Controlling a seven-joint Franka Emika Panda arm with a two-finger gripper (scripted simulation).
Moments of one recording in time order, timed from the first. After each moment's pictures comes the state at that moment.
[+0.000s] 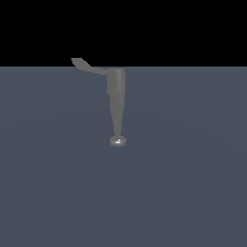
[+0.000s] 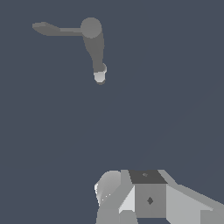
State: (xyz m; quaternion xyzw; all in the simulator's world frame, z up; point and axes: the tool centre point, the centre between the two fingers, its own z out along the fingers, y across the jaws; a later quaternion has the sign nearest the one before) arm -0.254 -0.026 0.493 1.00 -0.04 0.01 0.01
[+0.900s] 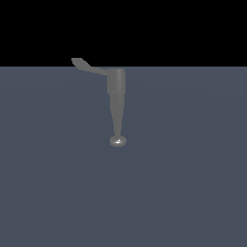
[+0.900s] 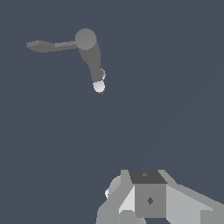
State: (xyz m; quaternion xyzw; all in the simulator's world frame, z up) arm -0.228 -0.022 0.488 1.00 -0.09 0.00 0.00
